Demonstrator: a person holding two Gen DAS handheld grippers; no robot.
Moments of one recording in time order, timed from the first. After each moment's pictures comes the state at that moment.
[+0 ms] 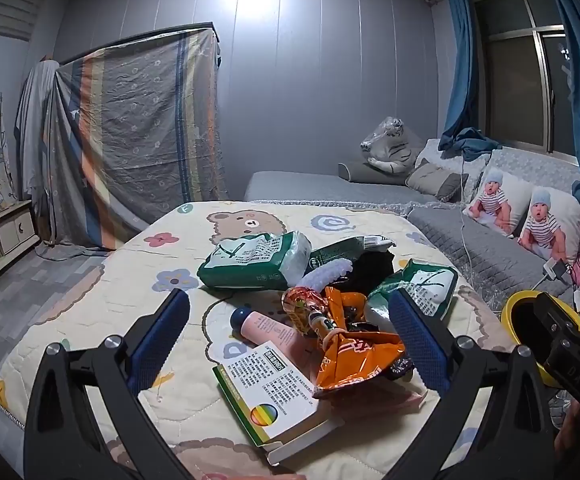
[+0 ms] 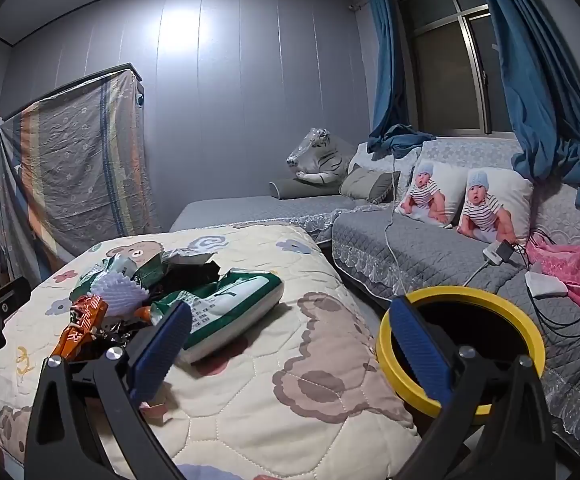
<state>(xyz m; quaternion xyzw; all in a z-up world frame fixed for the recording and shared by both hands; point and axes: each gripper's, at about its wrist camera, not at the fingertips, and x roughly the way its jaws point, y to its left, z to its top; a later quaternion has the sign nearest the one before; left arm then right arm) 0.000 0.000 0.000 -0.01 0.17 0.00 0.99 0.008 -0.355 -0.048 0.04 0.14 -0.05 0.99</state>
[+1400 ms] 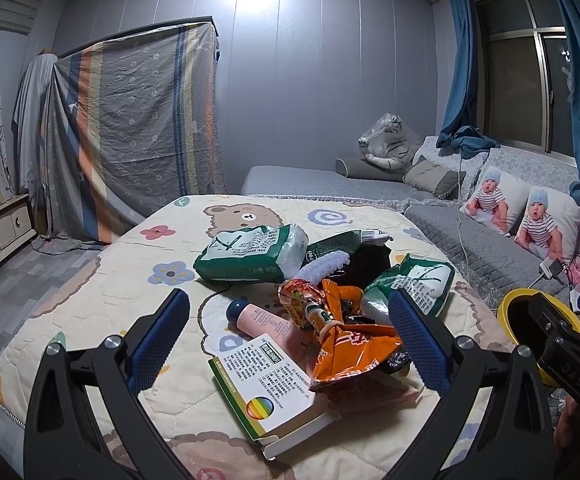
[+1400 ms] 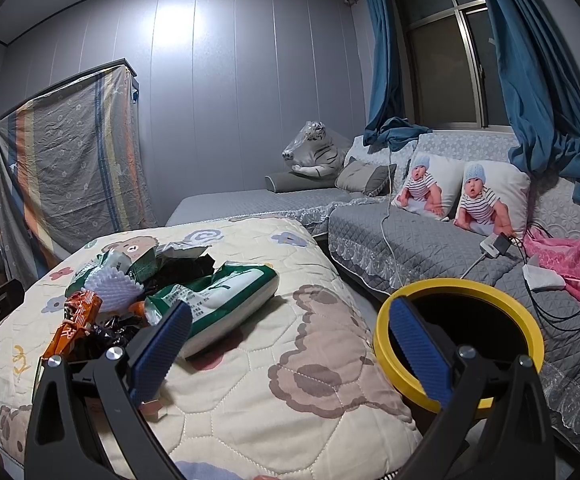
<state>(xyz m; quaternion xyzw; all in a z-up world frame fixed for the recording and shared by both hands) 0.001 0.002 -0.005 -0.02 0.18 -0.01 0.98 0.011 -0.359 -0.053 0.04 0.14 -0.05 0.99</state>
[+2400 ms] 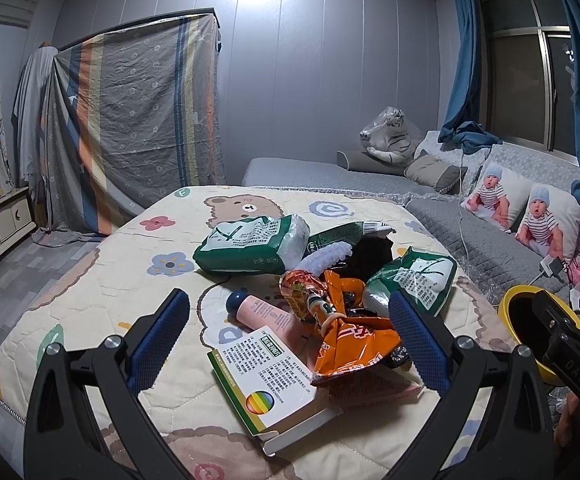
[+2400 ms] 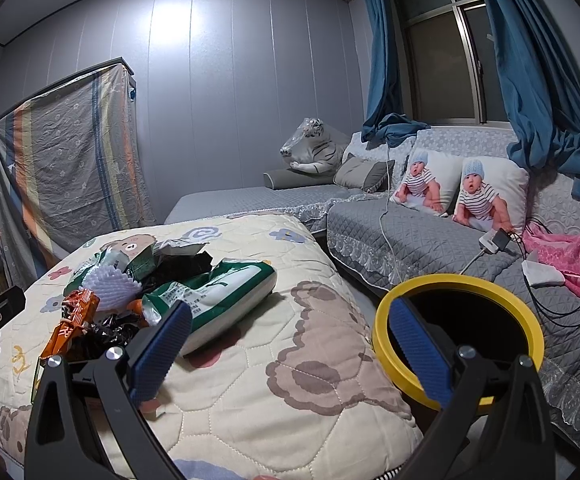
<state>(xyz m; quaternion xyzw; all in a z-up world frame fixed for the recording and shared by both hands) 0.005 0.004 -0.009 -0.02 0.19 0.00 0.98 0.014 -0.360 -0.054 0.05 0.15 -0.06 0.99</state>
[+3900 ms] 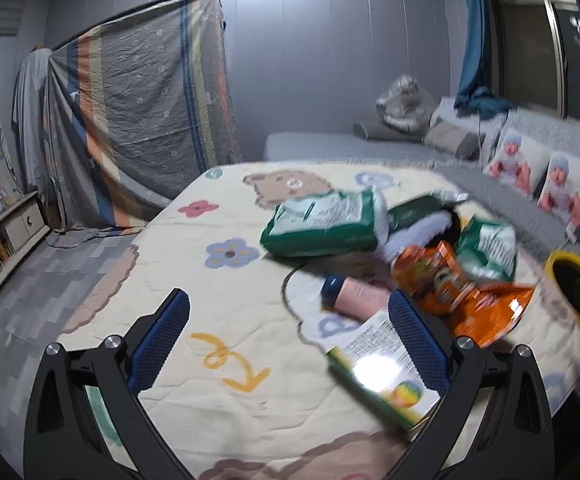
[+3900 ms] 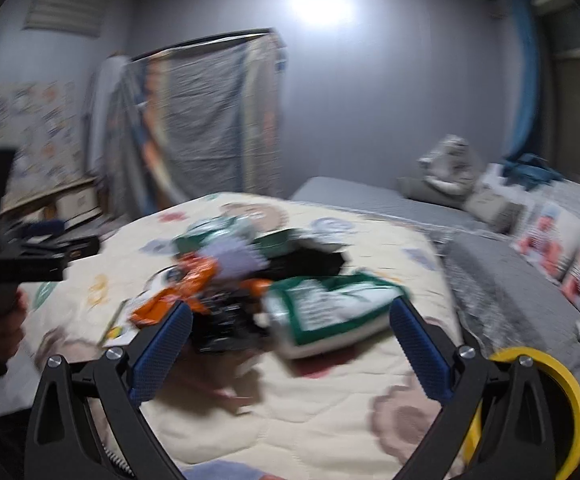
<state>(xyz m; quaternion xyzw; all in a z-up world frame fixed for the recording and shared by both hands) 0.033 0.090 -0.021 0.03 0.26 0.01 0.97 0.023 -0.285 -0.041 -0.10 0.17 0.24 0.95</state>
